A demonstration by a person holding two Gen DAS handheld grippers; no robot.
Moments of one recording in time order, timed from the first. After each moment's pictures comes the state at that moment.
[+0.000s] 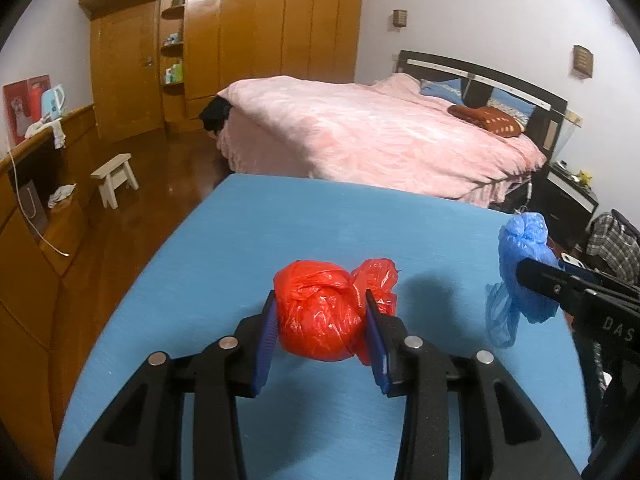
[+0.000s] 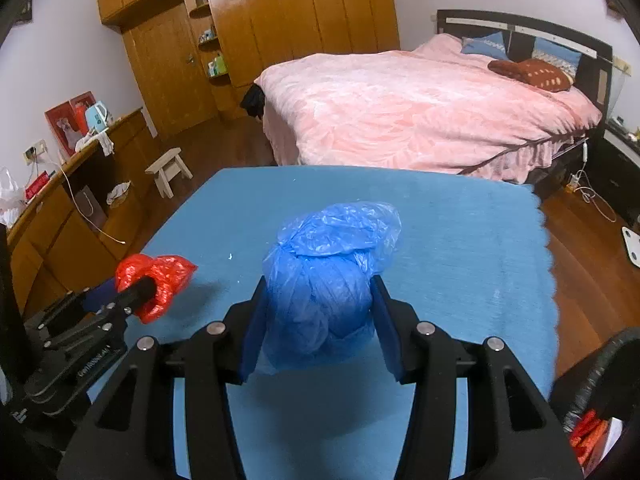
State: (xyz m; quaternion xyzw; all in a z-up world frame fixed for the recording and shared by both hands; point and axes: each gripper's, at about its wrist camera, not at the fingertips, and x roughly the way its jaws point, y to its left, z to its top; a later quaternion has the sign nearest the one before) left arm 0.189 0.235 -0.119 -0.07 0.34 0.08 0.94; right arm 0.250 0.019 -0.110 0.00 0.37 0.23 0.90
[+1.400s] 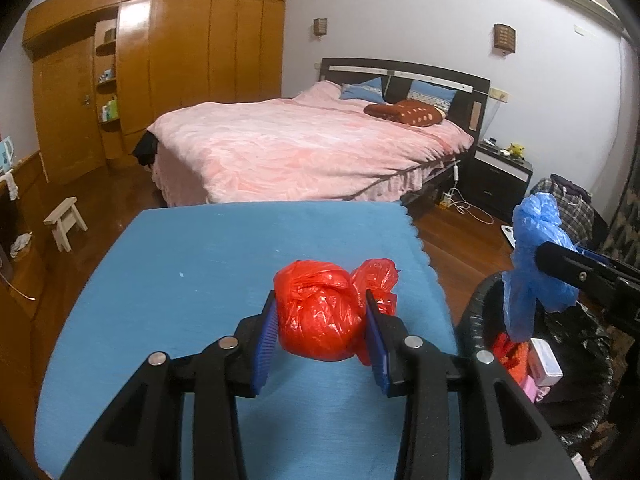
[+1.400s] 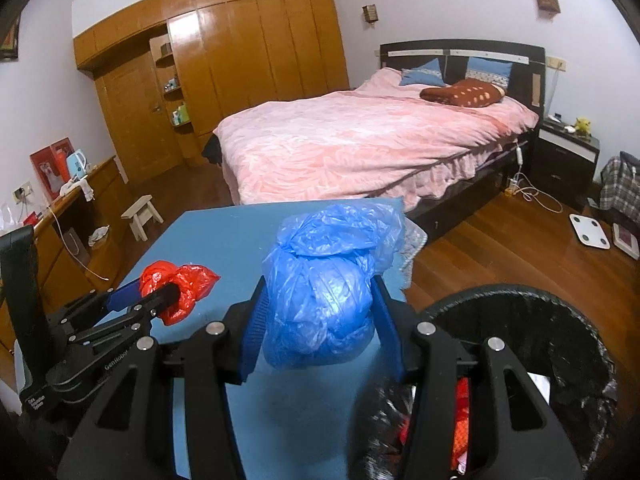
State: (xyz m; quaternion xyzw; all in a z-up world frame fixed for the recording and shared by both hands) left arm 0.147 0.083 -0.072 -0.02 0.31 -0.03 0.95; right arm 0.144 -0.152 -0.054 0.04 0.31 0.15 0.94
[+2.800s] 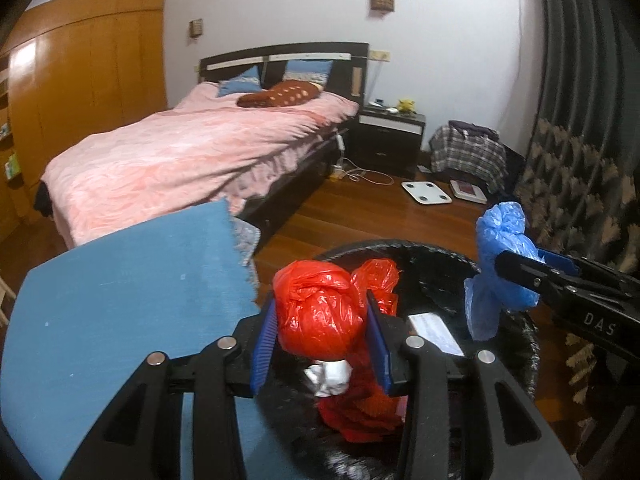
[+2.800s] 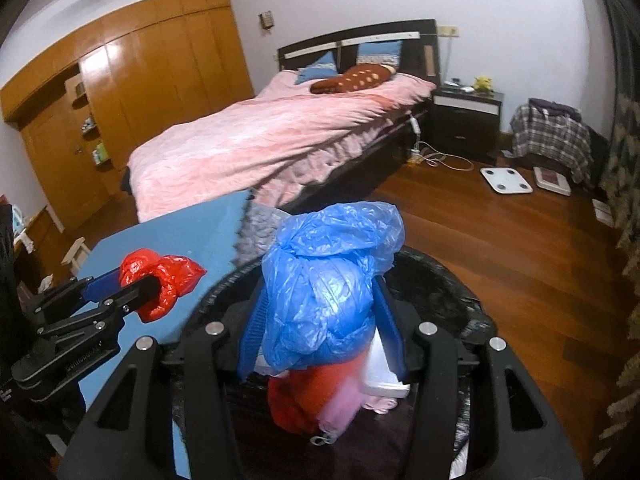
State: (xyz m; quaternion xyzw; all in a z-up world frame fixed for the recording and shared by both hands) left arm 0.141 -0.123 -0.074 0.06 0.32 -0.21 0.92; right arm 0.093 -0.351 -0.095 0.10 0.32 0.00 0.94
